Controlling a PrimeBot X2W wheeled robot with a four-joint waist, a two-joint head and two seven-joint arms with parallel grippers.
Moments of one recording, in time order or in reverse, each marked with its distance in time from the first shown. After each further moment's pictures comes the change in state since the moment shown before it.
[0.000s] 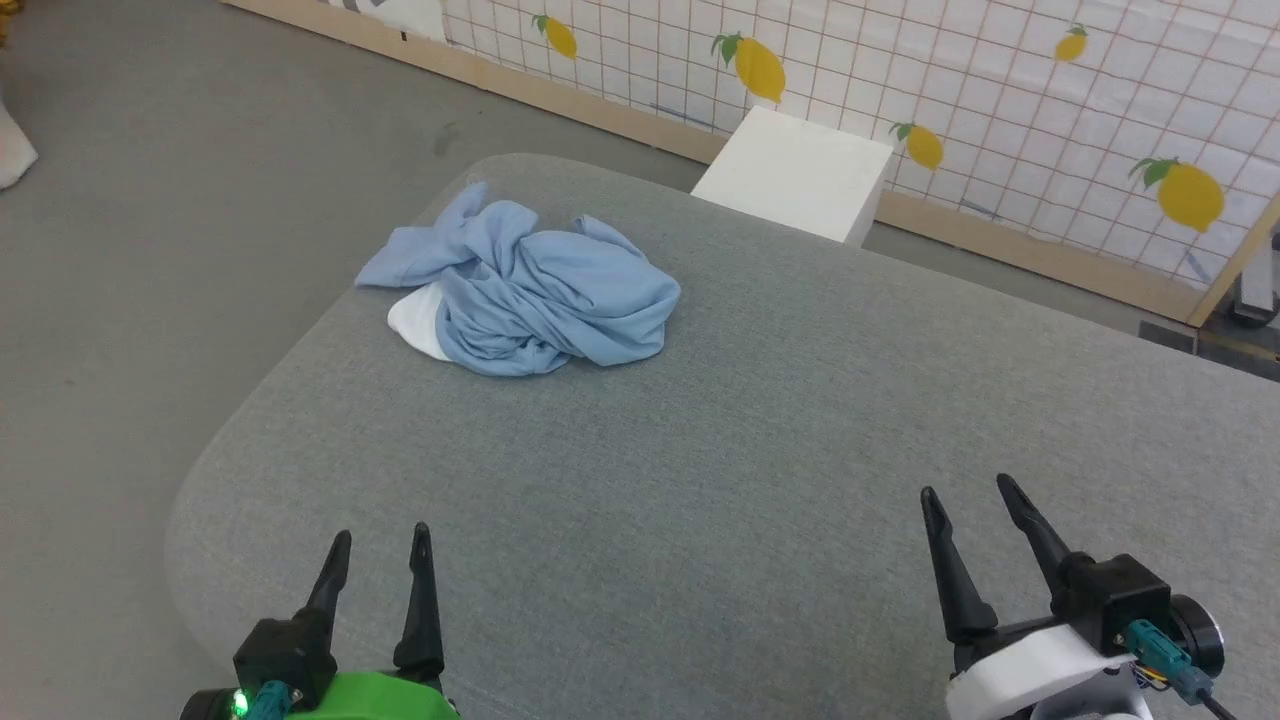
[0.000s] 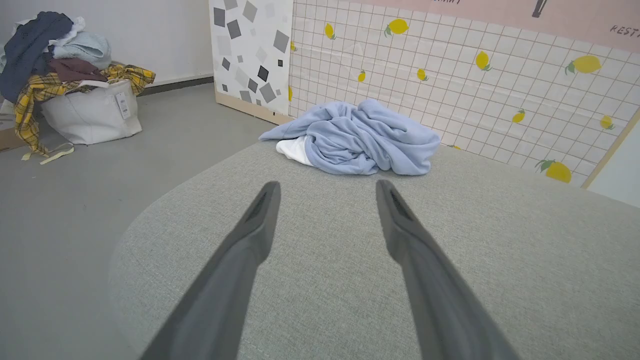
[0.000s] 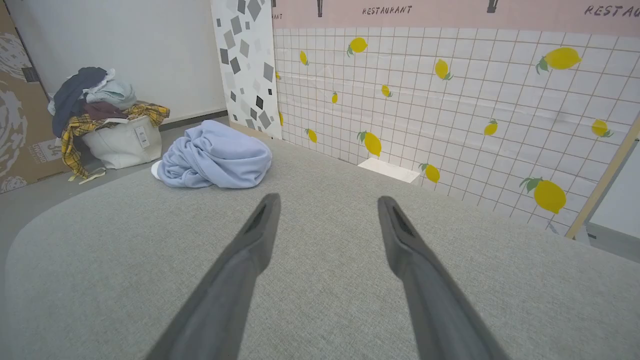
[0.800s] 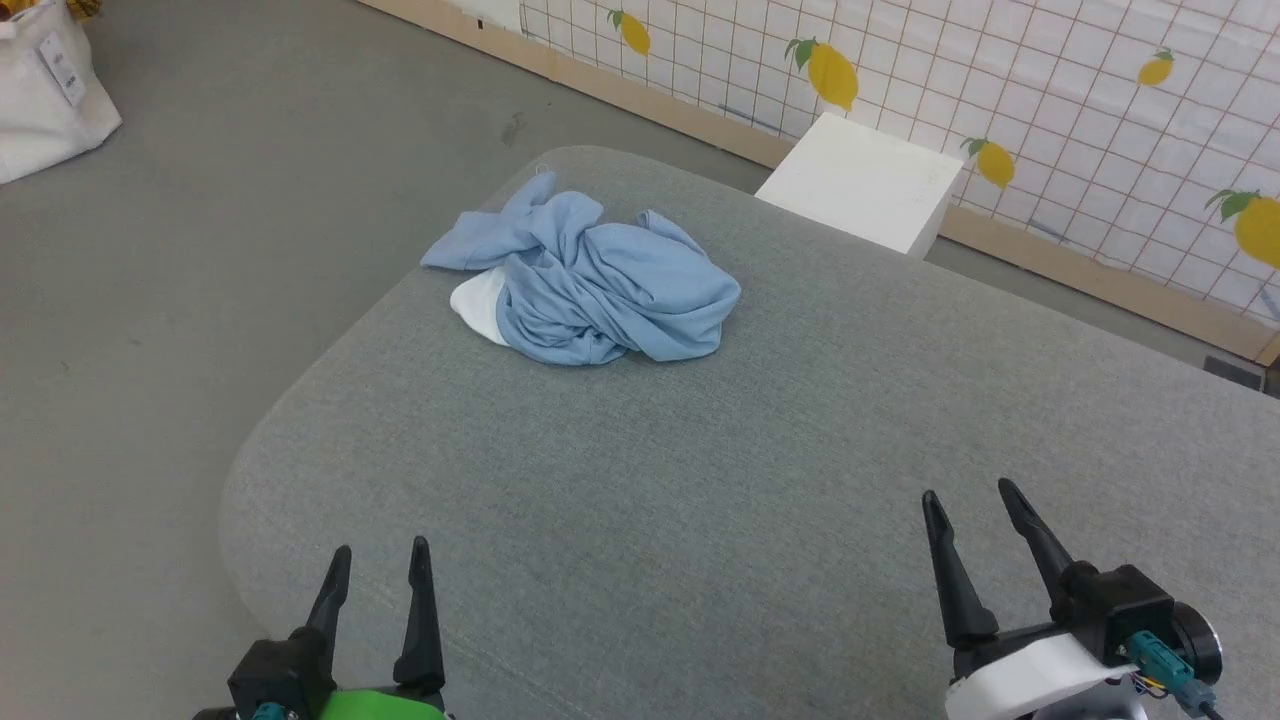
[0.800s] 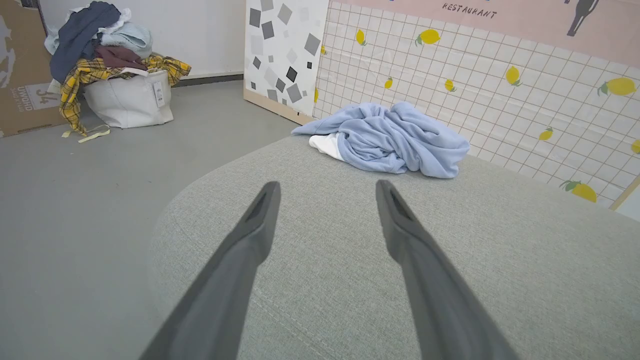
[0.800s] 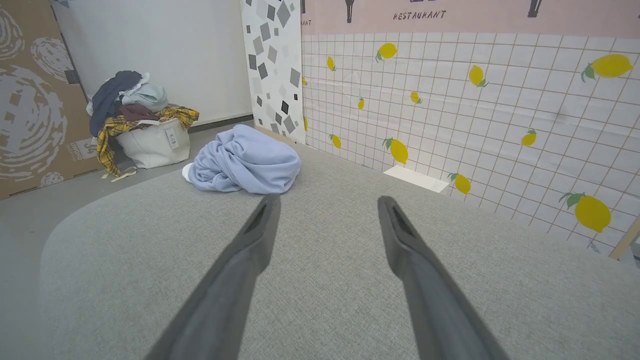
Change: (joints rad) left arm 0.023 0.000 -0.006 0.012 -0.039 -0.002 -0.045; right arm 0.002 0.001 0.001 0.025 0.010 0.000 -0.048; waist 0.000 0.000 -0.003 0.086
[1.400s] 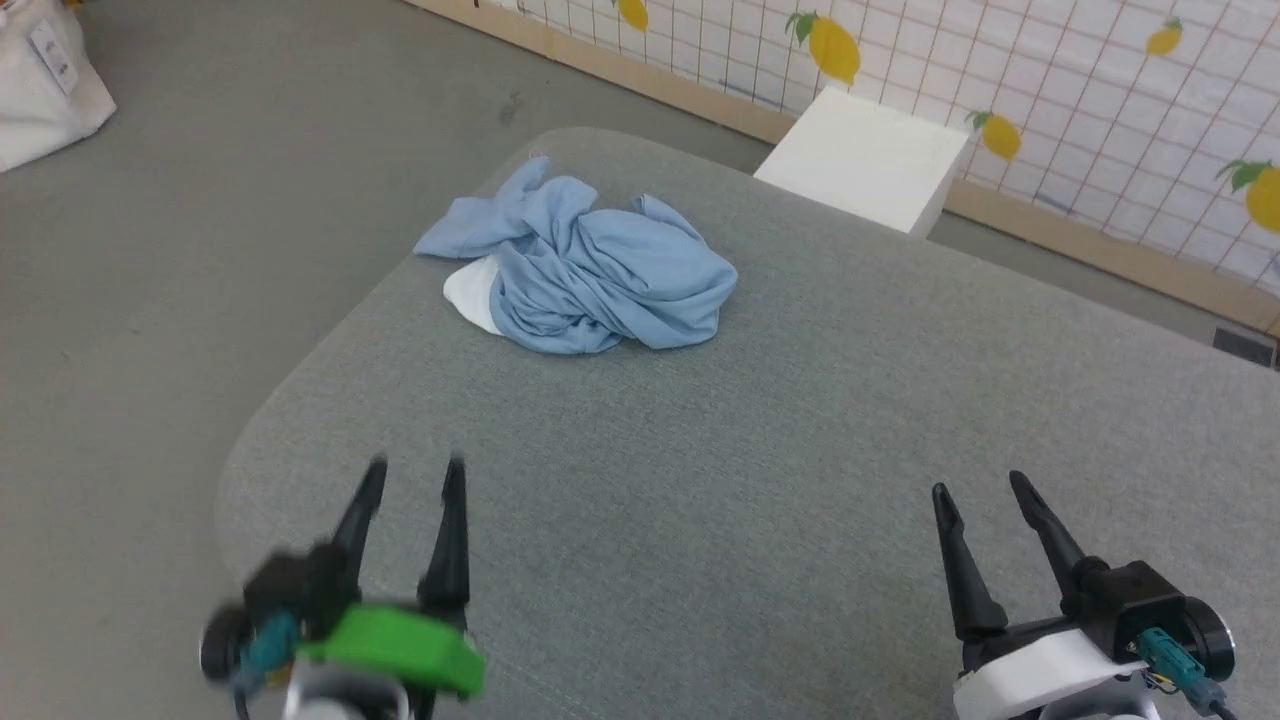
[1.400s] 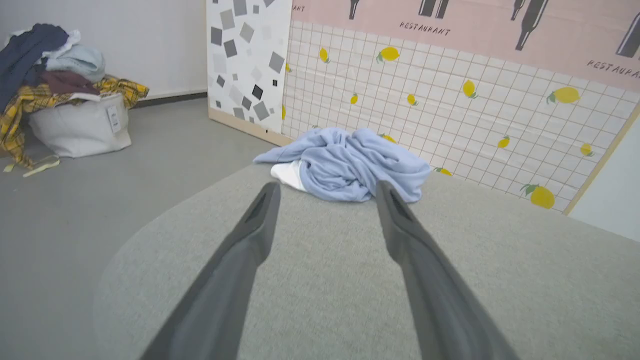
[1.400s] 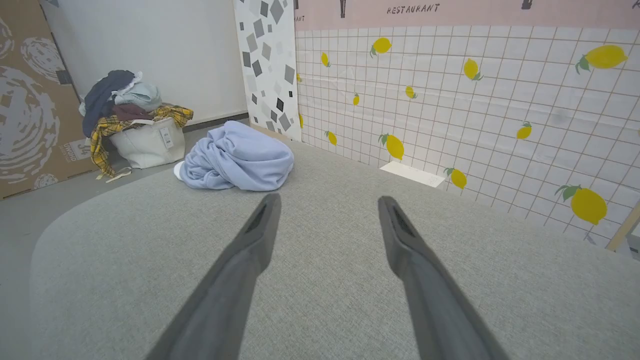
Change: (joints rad) left arm -0.107 0.016 -0.039 -0.007 -0.020 -0.058 0.032; right arm -0.001 0.000 -0.013 -0.015 -0.011 0.000 0.000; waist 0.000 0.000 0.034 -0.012
